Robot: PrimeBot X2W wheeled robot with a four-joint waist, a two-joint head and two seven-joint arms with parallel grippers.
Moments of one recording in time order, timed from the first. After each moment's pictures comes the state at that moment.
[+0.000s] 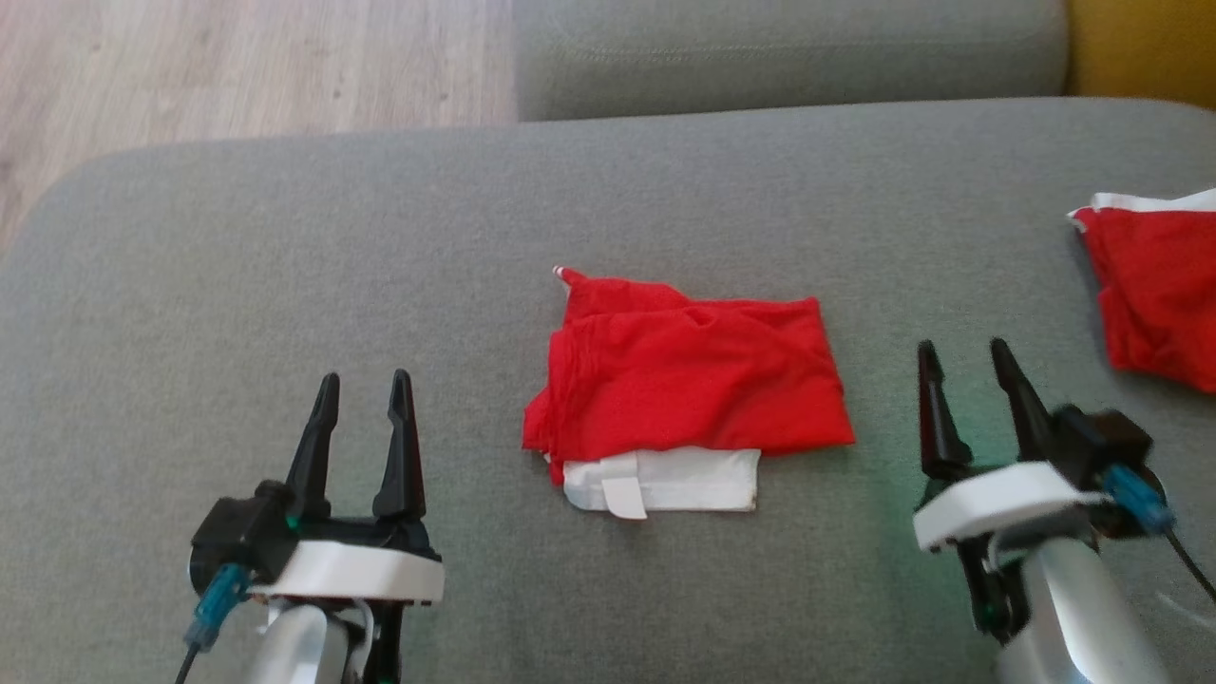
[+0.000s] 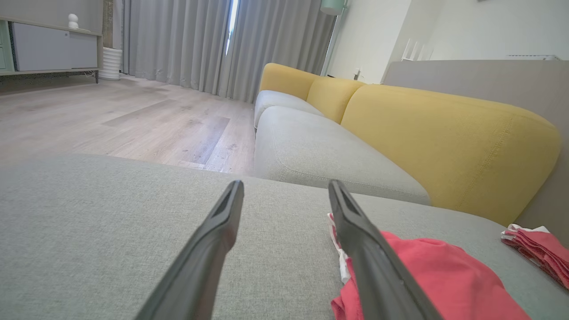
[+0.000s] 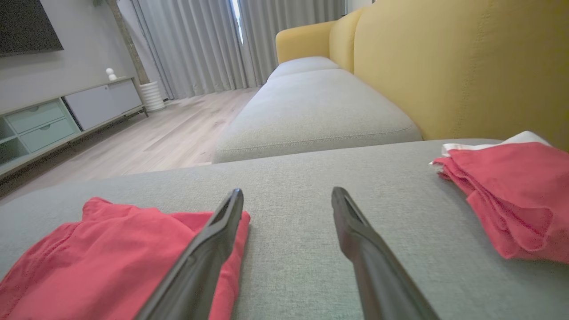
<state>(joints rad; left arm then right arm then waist) -0.12 0.05 -0.16 0.28 -0.33 -0.10 -0.26 -0.19 -0.05 0.00 0.46 0.15 0.13 -0.24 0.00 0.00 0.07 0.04</state>
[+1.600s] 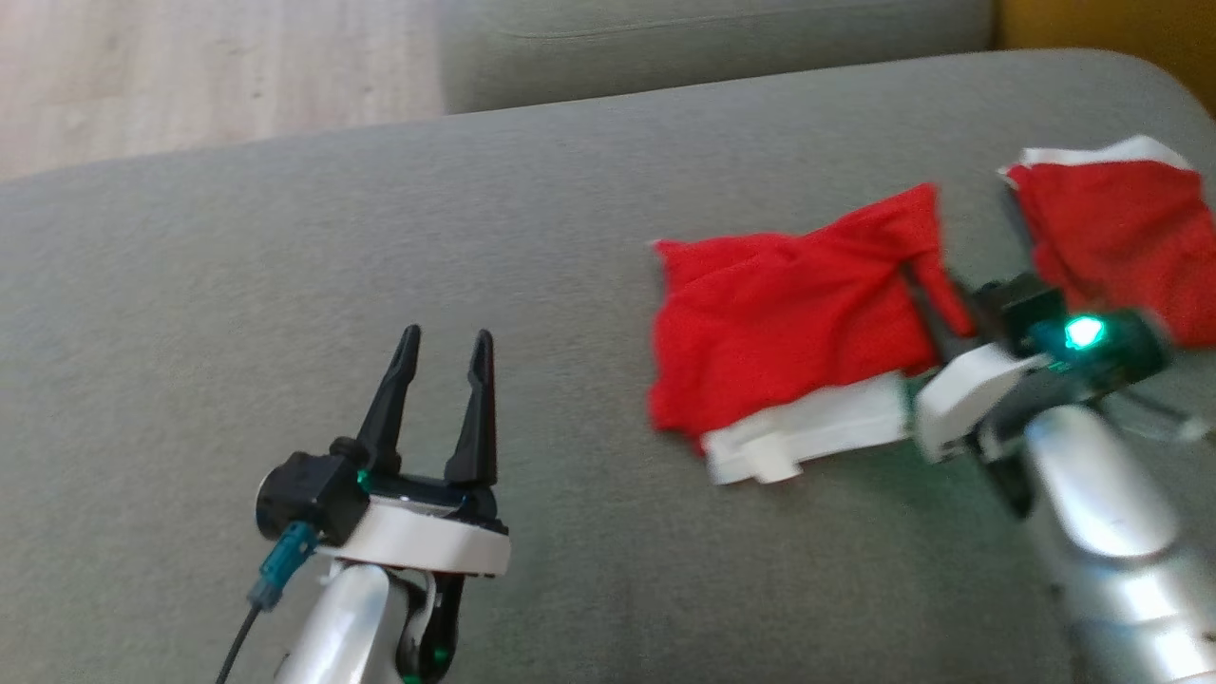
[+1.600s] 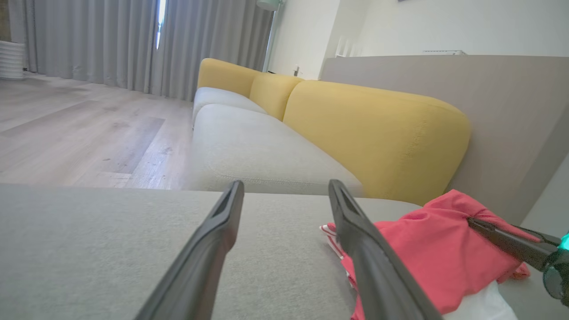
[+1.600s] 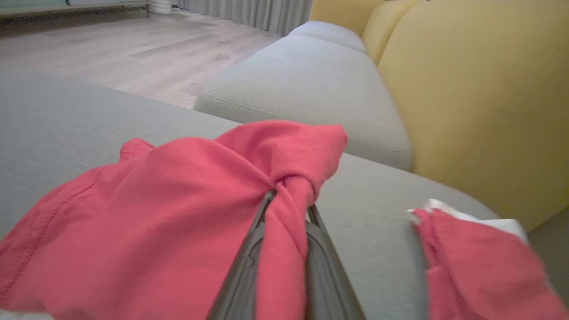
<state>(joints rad) -0.20 0.05 -0.32 0.26 -0.36 -0.07 -0.26 -0.50 -0.20 0.24 0.70 -0.02 0.13 -0.14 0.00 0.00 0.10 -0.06</state>
